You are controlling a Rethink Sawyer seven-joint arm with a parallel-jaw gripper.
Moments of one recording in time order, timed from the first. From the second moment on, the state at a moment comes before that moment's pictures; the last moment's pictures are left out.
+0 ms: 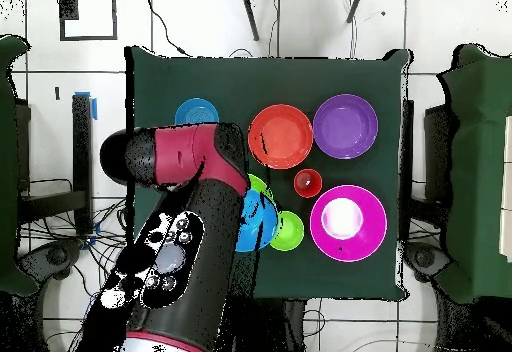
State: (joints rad) arm 0.25 -0.54 -0.41 1.32 -0.07 0.95 2.59
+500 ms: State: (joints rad) arm 0.20 -0.55 -0.39 1.27 -0.07 0.98 2.59
